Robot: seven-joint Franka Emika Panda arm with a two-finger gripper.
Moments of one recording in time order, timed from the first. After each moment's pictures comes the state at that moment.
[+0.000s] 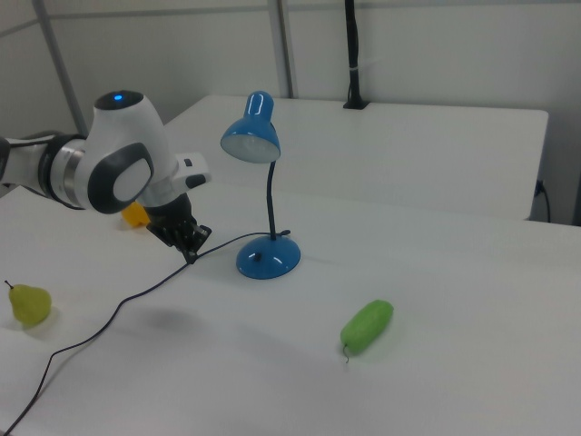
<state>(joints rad) 0.07 0.08 0.00 -2.08 0.05 2.37 -0.07</state>
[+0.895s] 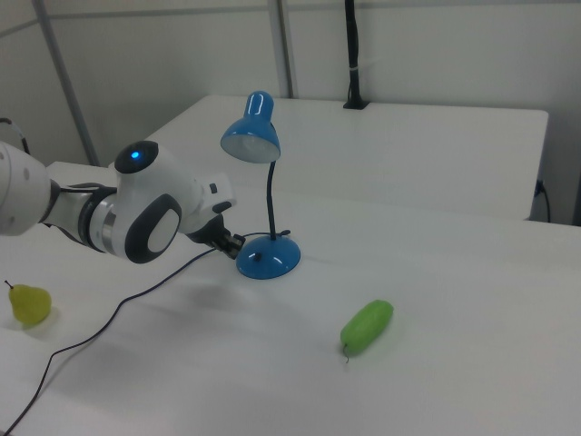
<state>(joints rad) 0.05 0.26 -0.01 -2.10 0.05 2.87 0.00</state>
